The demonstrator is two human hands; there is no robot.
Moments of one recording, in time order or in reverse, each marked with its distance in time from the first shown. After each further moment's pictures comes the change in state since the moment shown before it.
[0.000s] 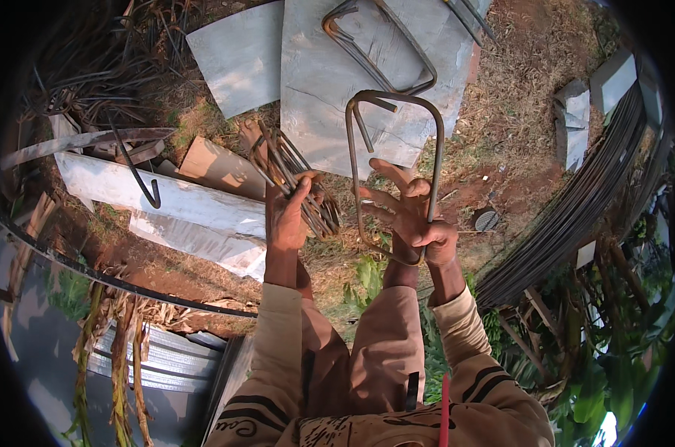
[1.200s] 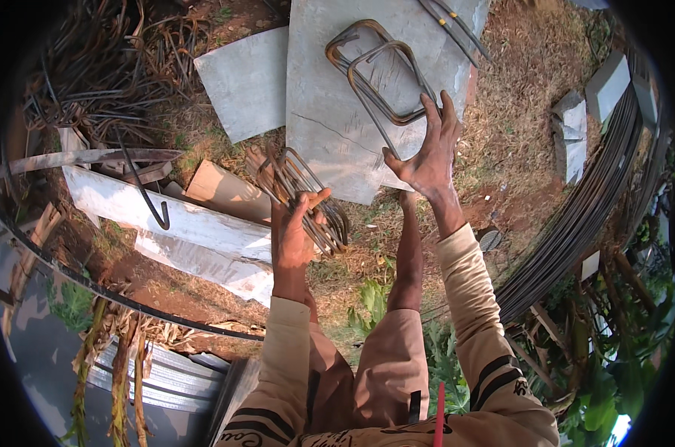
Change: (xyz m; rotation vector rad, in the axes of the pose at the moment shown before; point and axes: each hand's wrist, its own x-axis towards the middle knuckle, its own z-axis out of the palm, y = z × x) left_hand 0.022 -0.013 -0.009 -0.182 -0.152 0.007; right_hand 0.111 -0.040 -0.055 -1.816 0.437 -0.608
